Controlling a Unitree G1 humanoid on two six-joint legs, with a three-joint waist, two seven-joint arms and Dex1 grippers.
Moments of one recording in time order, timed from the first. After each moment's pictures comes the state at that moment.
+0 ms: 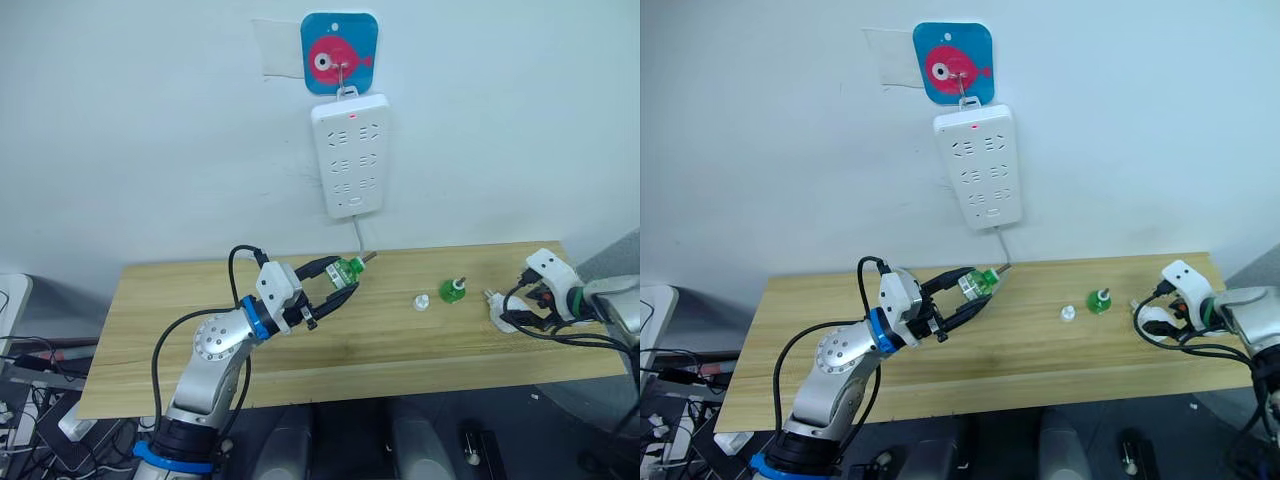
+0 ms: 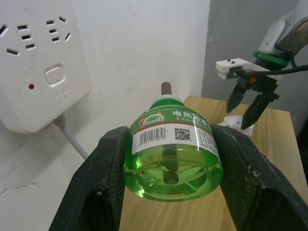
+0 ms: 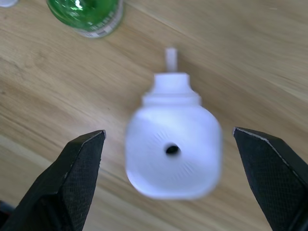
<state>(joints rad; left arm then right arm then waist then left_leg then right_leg) -0.15 0.33 -0.13 -0.17 -0.29 -0.05 -0.80 -0.53 -0.97 0.29 0.48 0.20 0.64 0.91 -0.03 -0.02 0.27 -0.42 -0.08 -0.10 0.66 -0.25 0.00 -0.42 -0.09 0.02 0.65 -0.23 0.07</state>
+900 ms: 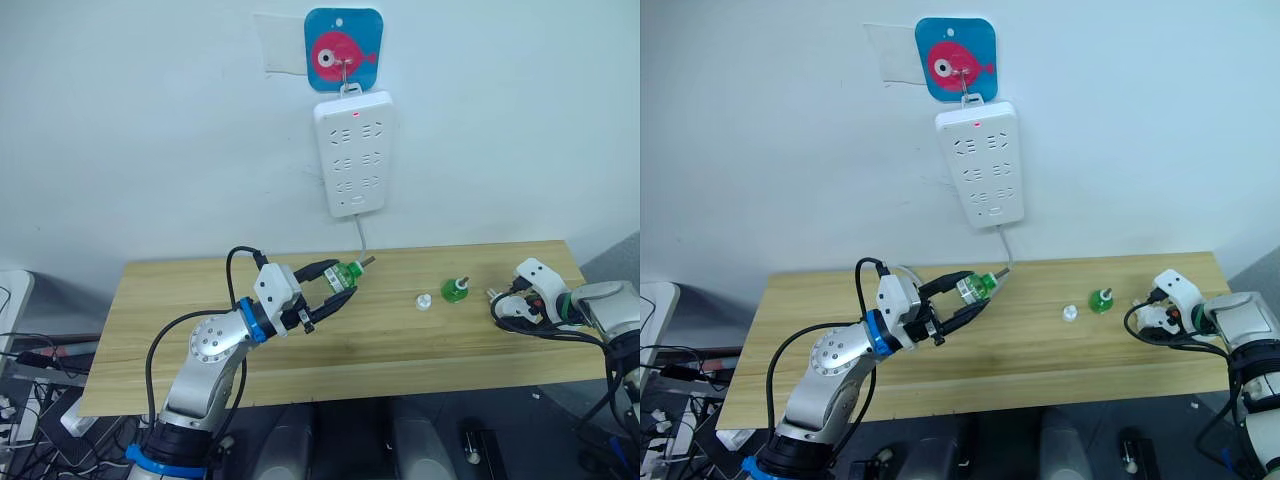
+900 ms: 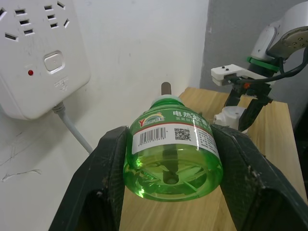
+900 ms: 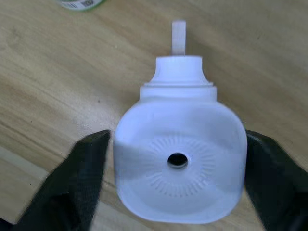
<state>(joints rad) -0.13 0.35 -0.13 -0.20 -0.29 -0.02 -0.80 -0.57 -0.87 0.25 0.69 0.04 0.53 0.98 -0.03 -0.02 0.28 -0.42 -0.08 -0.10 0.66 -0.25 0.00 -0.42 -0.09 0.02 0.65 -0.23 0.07</state>
